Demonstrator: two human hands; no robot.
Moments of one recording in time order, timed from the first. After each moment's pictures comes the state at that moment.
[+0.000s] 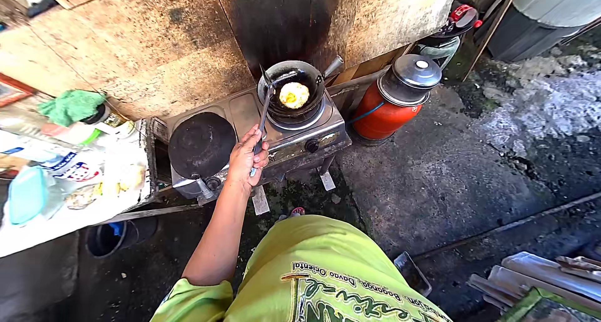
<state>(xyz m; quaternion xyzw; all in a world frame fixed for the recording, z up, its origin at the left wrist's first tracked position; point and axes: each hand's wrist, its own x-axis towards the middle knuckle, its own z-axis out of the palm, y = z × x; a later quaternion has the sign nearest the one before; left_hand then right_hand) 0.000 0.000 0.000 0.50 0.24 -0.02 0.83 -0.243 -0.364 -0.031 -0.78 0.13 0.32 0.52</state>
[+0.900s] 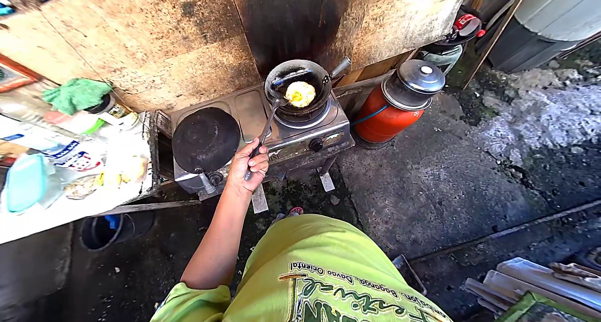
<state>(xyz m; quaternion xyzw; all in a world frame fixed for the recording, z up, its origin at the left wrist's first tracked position) -0.021 0.026 -0.018 0.23 0.26 -0.07 0.93 -0.209 -0.386 -0.171 -0.79 0.06 0.58 0.19</state>
